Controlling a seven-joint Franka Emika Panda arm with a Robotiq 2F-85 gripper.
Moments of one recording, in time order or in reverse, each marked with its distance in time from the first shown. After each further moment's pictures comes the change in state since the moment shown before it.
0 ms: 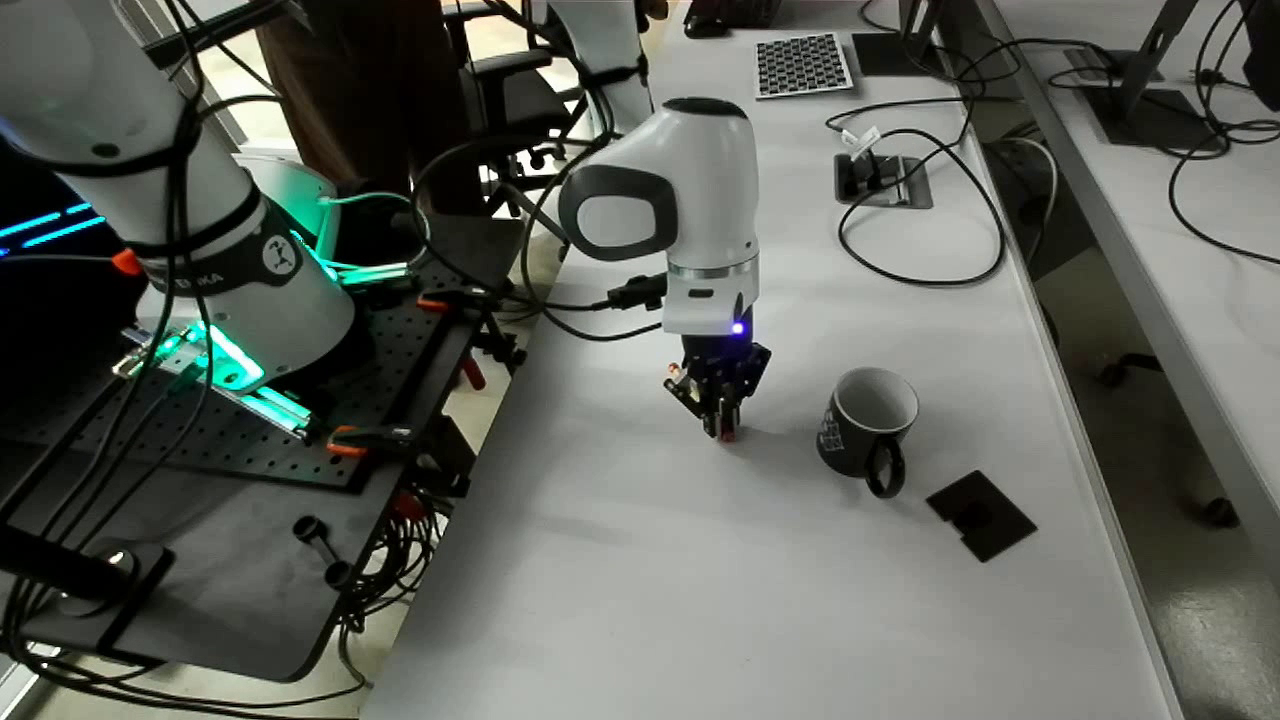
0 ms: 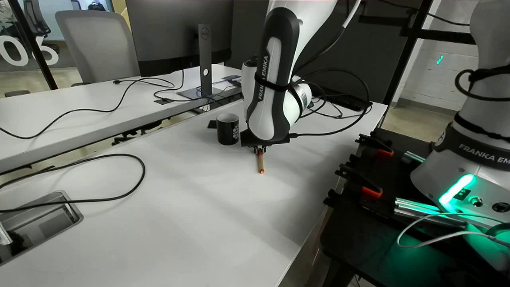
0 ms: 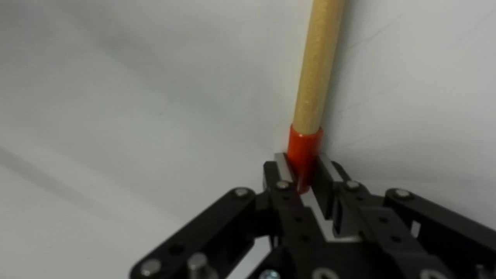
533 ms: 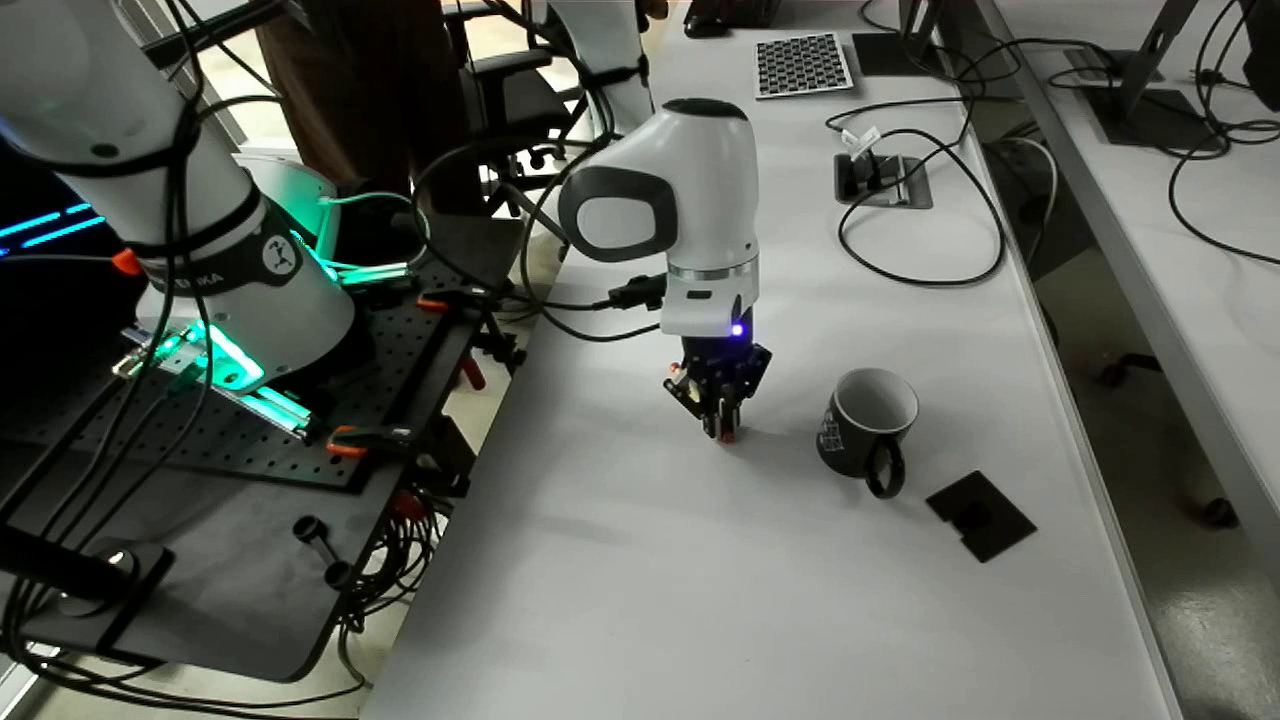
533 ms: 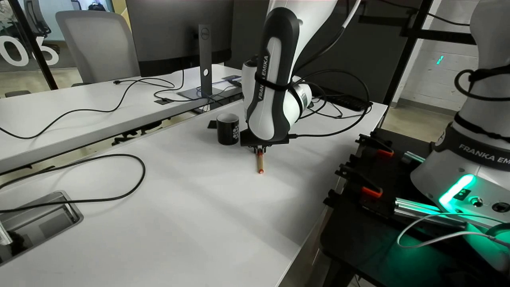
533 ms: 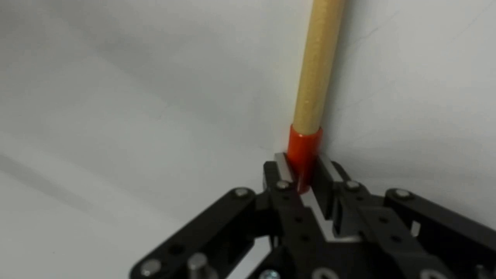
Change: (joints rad) arm -0.007 -0.002 0.005 0.000 0.000 0.003 0.020
